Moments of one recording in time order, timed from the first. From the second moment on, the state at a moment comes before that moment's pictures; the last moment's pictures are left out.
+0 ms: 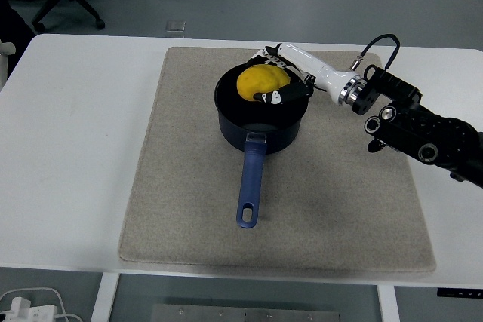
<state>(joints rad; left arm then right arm) -0.04 0.00 0.01 -0.24 0.05 0.02 -0.01 1.10 -0.19 0.13 0.81 -0.93 -0.11 0.39</state>
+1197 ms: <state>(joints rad) -0.04 0.00 0.01 -0.24 0.05 0.02 -0.01 1.11 -0.20 0.14 0.81 -0.91 -0.11 0.39</state>
